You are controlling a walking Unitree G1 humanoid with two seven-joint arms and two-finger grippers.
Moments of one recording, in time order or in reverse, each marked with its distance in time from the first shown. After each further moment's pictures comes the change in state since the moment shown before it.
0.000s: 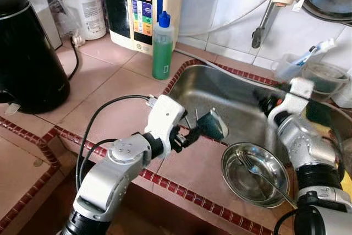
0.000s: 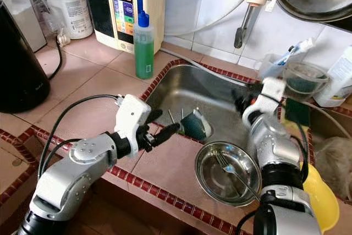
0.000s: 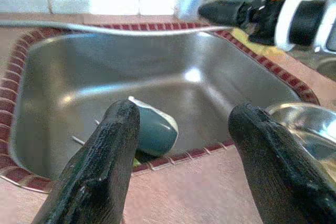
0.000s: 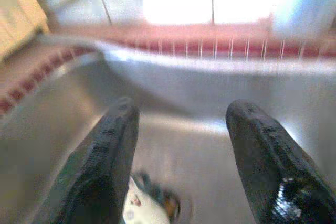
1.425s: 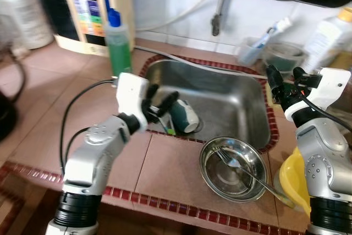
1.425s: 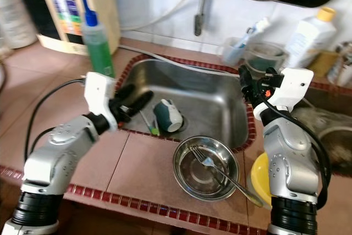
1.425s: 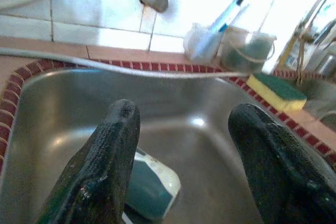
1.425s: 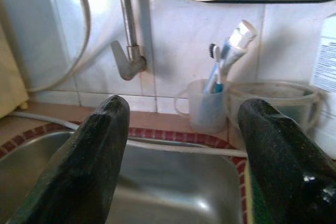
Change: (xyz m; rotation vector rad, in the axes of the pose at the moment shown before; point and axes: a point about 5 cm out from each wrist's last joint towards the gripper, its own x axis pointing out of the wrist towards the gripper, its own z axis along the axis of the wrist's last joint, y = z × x) left arm -0.013 0.063 0.012 -0.115 -0.178 0.196; right arm -0.056 0.023 0.040 -0.137 -0.299 0.132
